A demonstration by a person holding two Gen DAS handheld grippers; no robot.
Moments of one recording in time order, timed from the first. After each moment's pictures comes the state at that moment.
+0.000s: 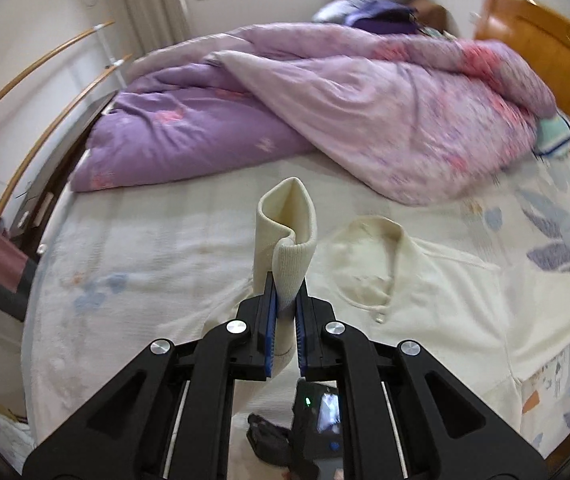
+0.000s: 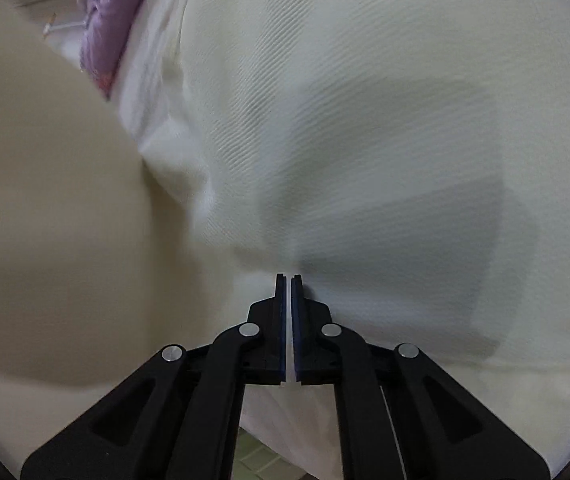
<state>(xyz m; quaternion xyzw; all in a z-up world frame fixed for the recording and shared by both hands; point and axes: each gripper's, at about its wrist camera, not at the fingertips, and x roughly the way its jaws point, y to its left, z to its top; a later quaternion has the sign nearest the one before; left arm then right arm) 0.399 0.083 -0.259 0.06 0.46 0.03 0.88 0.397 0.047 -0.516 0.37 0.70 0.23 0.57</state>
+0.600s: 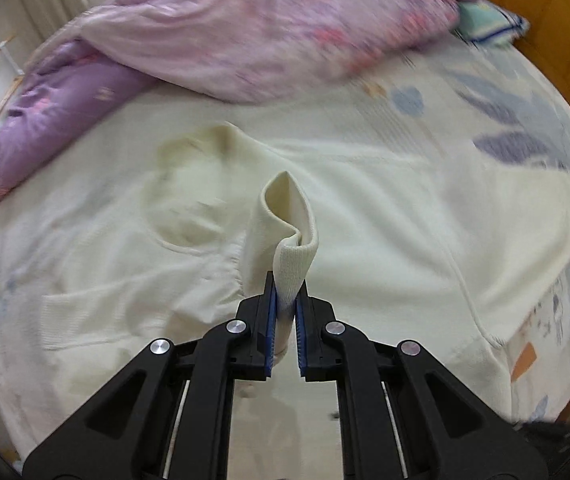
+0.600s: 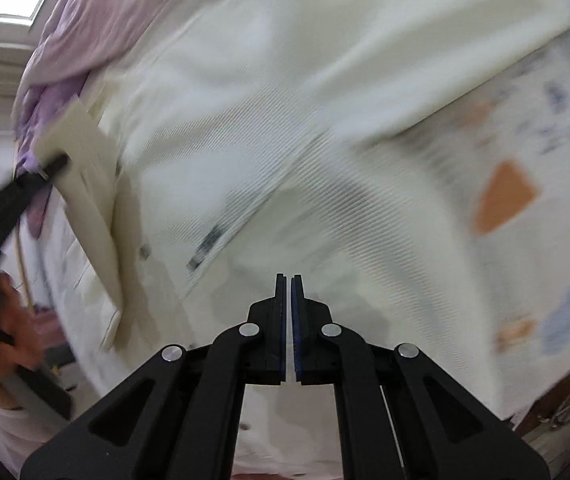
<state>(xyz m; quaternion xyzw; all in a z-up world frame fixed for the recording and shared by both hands) 0.387 -0.089 -0.426 0.11 0.55 -0.10 0.82 0.306 -0.283 -0.441 0.34 0.65 -0.03 0.68</state>
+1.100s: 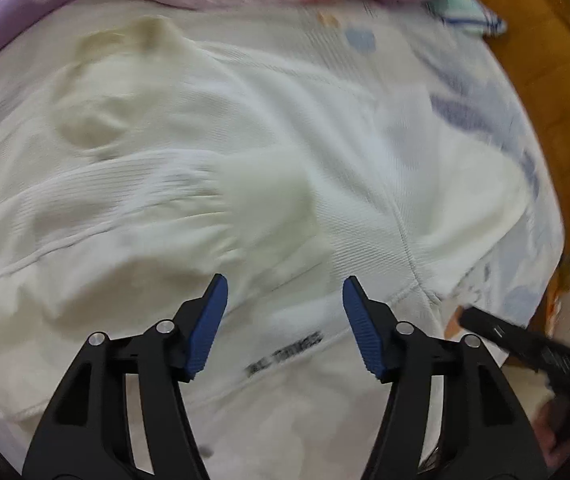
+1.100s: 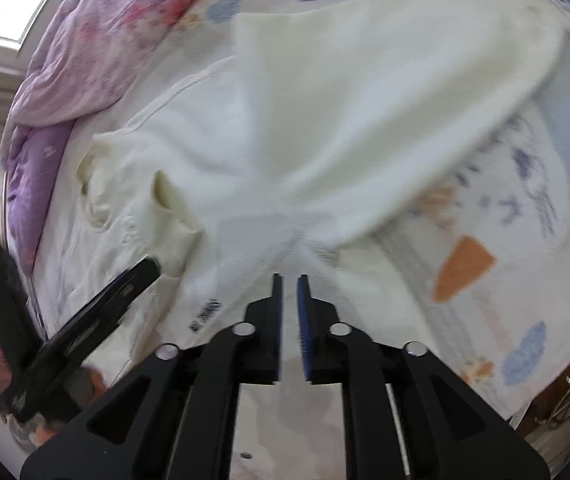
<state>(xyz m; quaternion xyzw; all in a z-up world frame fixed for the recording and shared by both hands) 0.376 -0.054 -0.459 -0.03 0.64 -0.19 0.75 0.349 -0.297 -0.417 0.33 0.63 -0.04 0.70</state>
